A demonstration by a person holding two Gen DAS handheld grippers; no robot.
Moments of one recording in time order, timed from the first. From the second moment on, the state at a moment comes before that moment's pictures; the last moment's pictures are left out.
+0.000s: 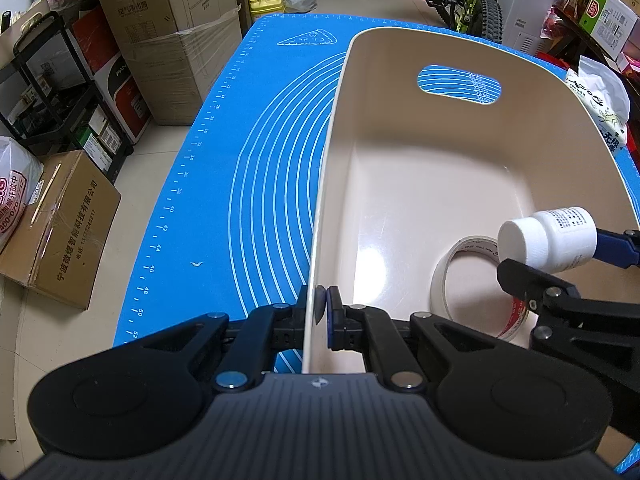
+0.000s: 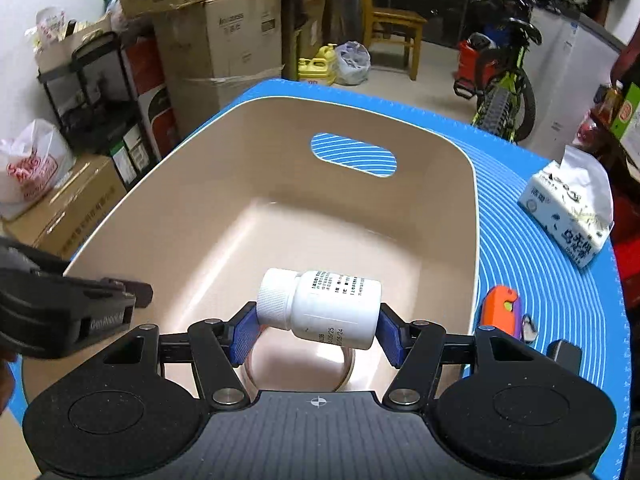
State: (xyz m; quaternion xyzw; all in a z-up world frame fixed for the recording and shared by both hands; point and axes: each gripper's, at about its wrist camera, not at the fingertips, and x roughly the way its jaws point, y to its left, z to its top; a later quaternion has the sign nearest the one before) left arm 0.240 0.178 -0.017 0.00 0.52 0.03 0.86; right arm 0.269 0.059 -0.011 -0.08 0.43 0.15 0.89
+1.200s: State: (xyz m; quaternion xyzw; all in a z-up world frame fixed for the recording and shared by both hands) left arm 0.238 0.181 -0.016 -0.01 0.51 0.03 0.86; right arm 0.279 -0.099 0.005 0.02 0.38 -0.01 0.92
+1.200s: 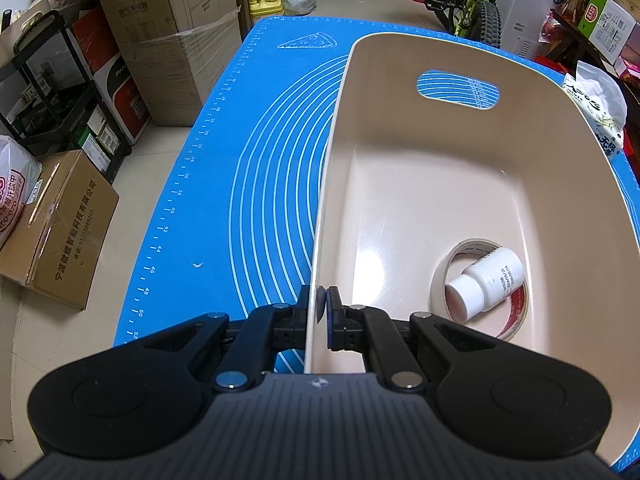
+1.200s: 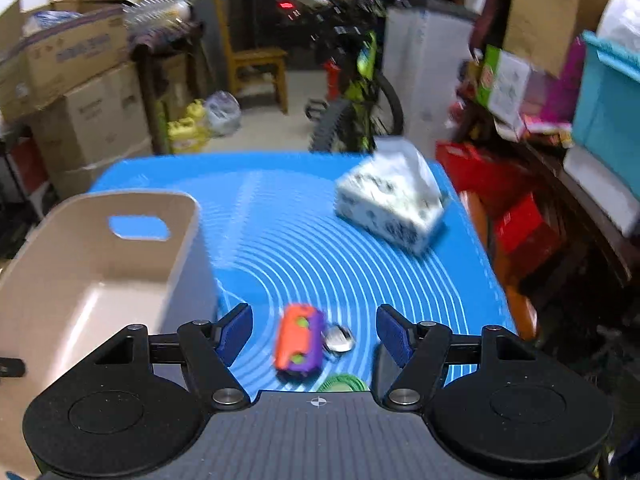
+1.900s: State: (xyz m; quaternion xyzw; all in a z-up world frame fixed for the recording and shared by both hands) left arm 0.238 0.180 -0.014 -0.01 0.51 0.03 0.86; right arm 0.306 -0.092 -0.079 -0.05 0.51 -0.04 0.86
